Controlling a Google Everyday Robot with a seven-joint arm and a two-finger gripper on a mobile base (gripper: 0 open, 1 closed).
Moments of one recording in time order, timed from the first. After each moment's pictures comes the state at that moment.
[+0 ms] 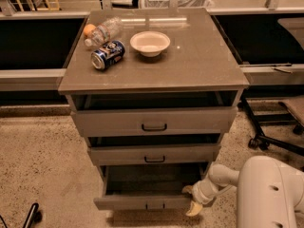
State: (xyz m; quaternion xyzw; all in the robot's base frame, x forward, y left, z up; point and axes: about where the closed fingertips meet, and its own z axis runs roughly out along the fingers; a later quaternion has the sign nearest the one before) arm 0.487 -0.176 0.188 -0.70 0.66 0.22 0.17
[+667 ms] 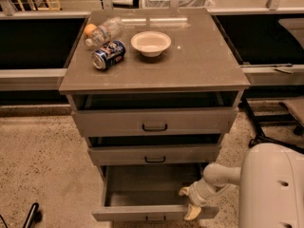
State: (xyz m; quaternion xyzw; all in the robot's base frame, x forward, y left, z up) arm 0.458 -0.160 0.233 -0.72 0.64 0.20 0.14
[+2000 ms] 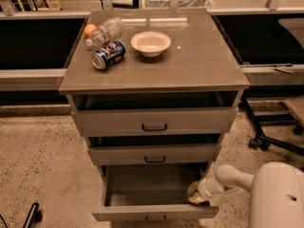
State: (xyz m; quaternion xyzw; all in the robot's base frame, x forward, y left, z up) arm 0.516 -0.206 0.202 -0.69 0.67 0.15 0.22
